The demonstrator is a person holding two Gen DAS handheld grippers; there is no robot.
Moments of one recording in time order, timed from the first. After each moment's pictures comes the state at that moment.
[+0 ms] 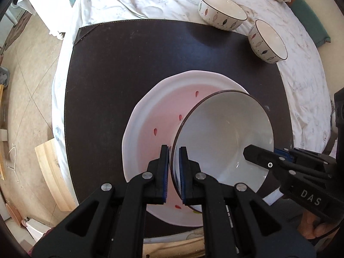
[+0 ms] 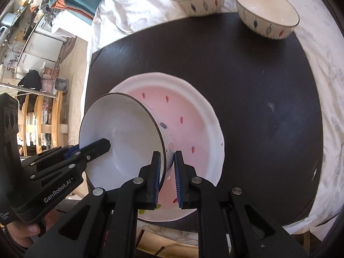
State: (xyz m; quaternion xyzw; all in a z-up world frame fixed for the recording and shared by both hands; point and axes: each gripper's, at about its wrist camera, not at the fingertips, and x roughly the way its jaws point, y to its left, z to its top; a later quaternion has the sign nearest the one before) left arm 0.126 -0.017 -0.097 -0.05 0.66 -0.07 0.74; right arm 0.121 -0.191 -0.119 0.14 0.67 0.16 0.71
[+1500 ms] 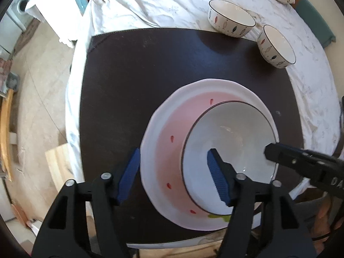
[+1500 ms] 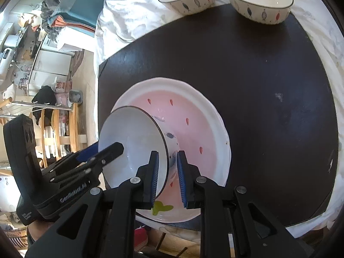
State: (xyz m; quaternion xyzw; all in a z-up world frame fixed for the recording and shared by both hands) left arm 0.127 -0.006 -0.089 -0.02 0.64 -0.04 0.76; right arm 0.118 -0.211 -0.115 0.22 0.65 0.17 0.70
